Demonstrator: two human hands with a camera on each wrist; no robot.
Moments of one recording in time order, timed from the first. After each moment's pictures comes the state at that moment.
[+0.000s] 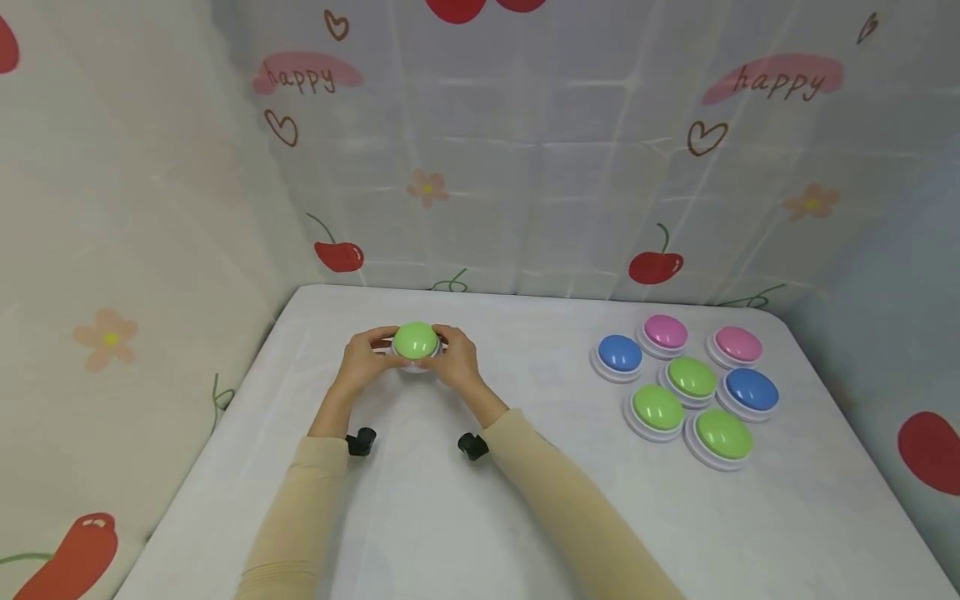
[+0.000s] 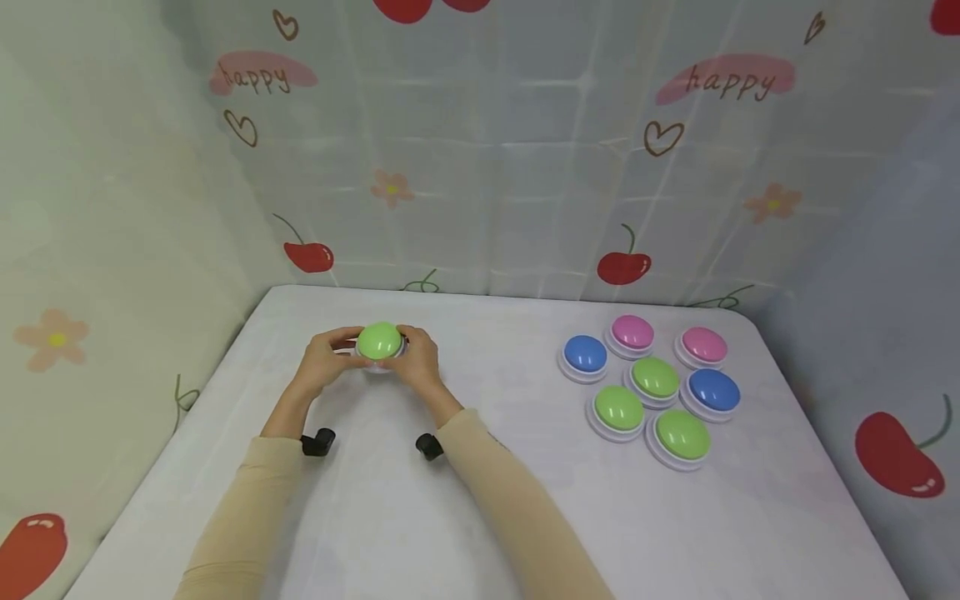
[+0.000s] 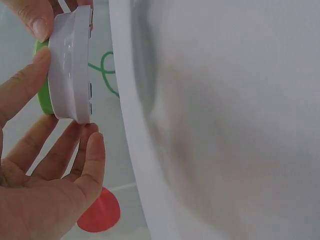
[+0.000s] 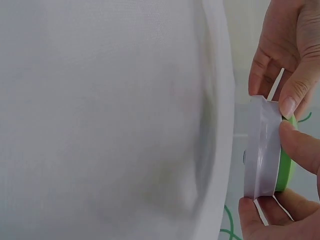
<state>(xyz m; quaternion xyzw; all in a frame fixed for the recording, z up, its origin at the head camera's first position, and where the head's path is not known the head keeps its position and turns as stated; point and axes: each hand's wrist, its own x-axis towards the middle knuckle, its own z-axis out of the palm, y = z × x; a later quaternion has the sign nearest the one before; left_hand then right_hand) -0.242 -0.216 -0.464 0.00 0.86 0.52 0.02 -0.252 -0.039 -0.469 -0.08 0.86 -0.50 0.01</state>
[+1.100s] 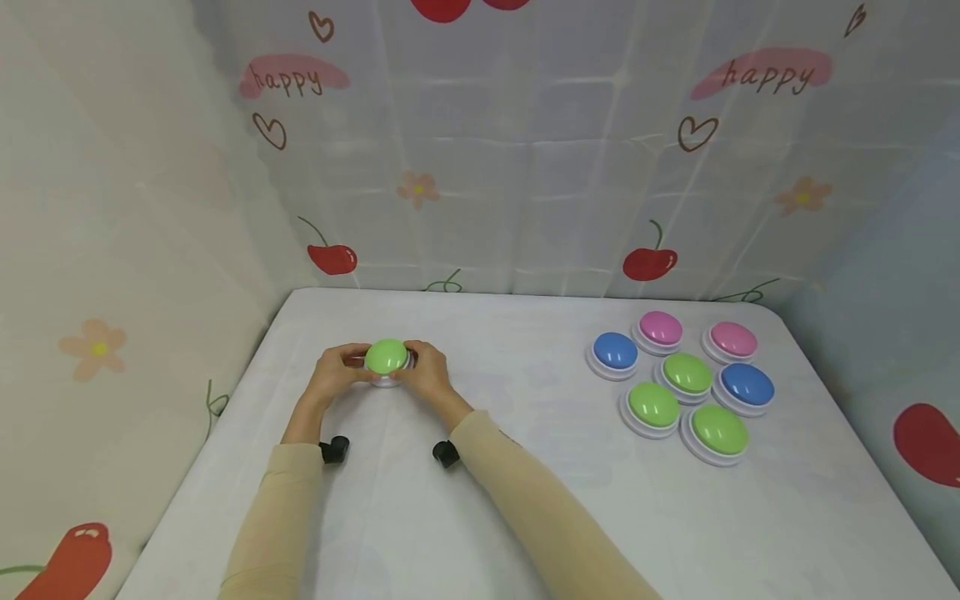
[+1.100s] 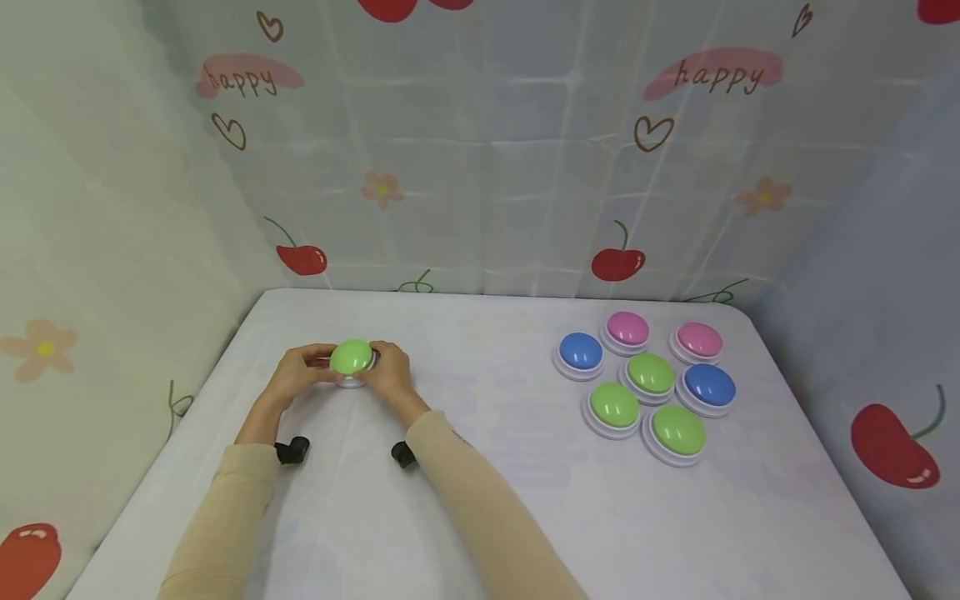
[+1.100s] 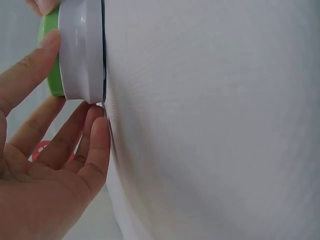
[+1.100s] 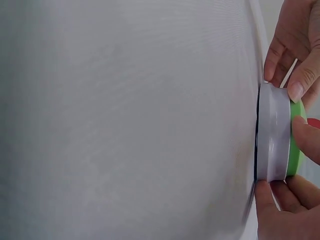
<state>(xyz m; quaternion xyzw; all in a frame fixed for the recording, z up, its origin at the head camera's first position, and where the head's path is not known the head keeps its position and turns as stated) -0.244 -0.262 -0.488 -0.03 0.87 0.49 0.07 -0.251 -0.074 -0.492 -0.10 0.87 -0.47 0.04</state>
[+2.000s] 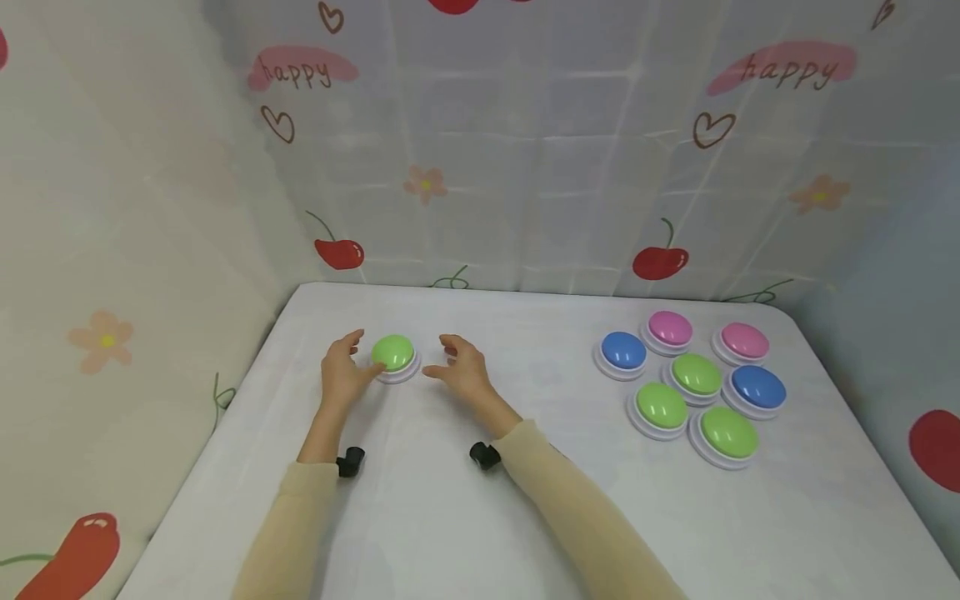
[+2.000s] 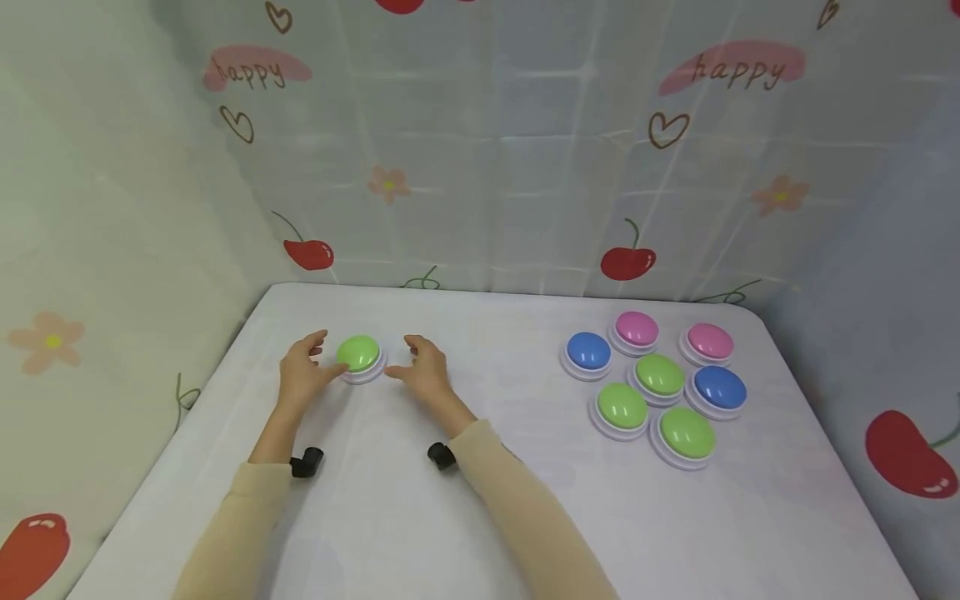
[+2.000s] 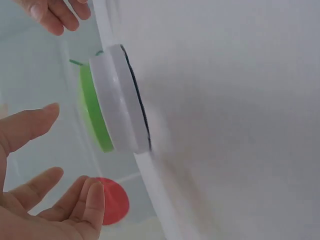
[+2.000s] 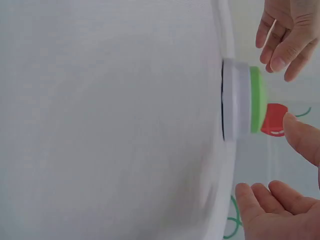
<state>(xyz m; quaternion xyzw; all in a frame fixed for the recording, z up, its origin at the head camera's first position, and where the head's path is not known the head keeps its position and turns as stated) -0.217 -0.227 -0.469 -0.08 0.90 0.42 -0.07 -0.243 -0.023 -0.487 -0.06 0.82 -0.56 0.08</state>
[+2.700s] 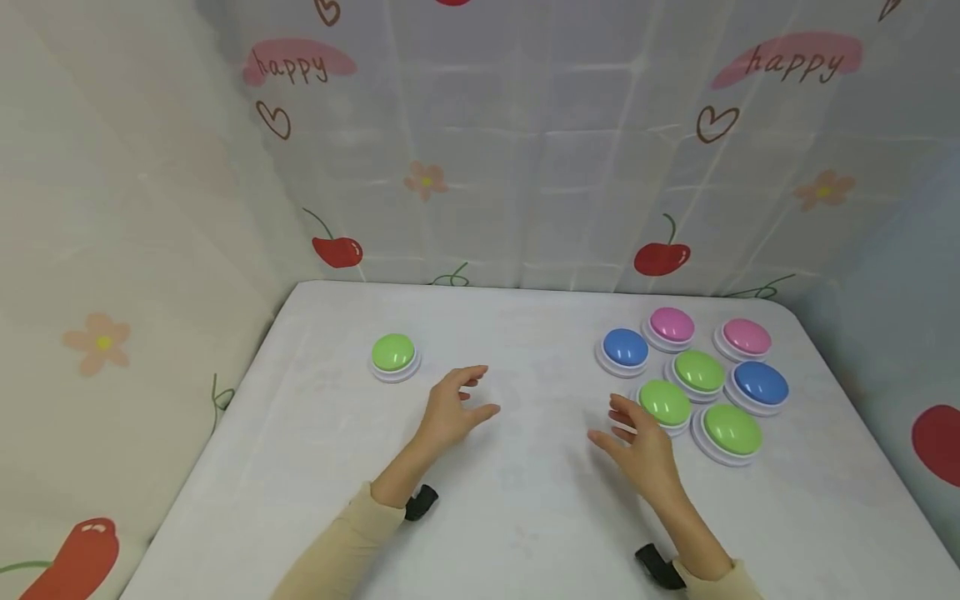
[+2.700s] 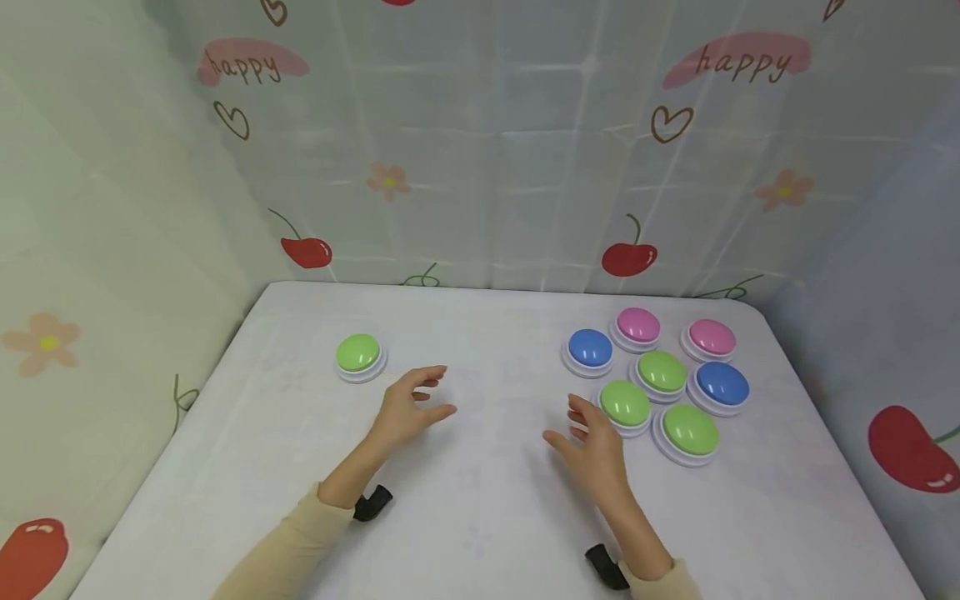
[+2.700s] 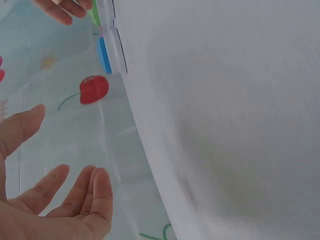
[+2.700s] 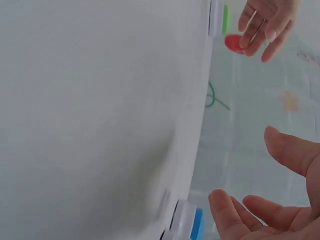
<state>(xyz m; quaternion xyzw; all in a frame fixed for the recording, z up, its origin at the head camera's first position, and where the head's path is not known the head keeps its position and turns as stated) -0.166 -0.091 -0.467 0.11 0.85 0.52 -0.01 -0.112 0.189 -0.470 0.01 0.88 -0.46 -0.05</state>
